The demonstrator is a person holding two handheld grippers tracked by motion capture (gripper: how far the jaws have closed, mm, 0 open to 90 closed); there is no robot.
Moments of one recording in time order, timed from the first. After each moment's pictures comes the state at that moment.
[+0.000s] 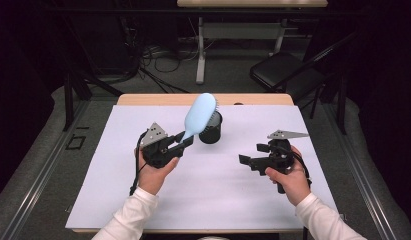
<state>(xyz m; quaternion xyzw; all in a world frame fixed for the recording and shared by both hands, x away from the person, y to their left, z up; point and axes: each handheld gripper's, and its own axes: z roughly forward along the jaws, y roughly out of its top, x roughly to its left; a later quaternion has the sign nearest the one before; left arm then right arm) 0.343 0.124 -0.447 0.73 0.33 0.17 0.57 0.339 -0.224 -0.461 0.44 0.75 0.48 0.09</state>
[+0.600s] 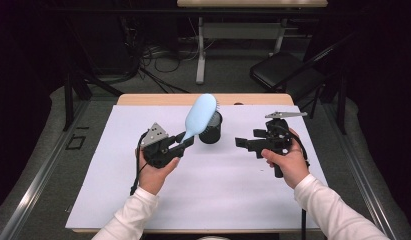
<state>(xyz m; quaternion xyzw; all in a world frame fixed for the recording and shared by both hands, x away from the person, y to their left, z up) 0.344 0.123 -0.449 0.73 0.34 0.16 0.57 0.367 -0.213 -0.421 0.46 0.74 0.49 0.07</state>
